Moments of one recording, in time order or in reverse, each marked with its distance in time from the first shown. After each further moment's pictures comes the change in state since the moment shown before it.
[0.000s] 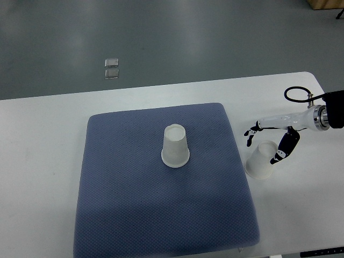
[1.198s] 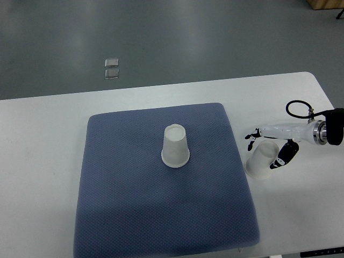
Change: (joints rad) left arm -0.001 0.000 0.000 0.000 0.000 0.000 0.000; right arm -0.131 0.024 0.000 -0.032 -0.133 -0.222 0.036
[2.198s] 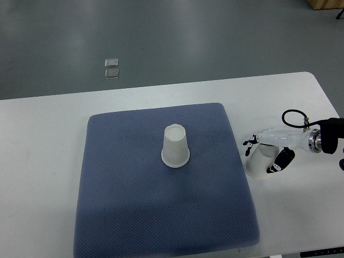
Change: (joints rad) left arm 0.001 0.000 0.000 0.000 0.000 0.000 0.000; right arm -0.064 0.048 0.002 -0.053 -0.044 -0.081 0.010
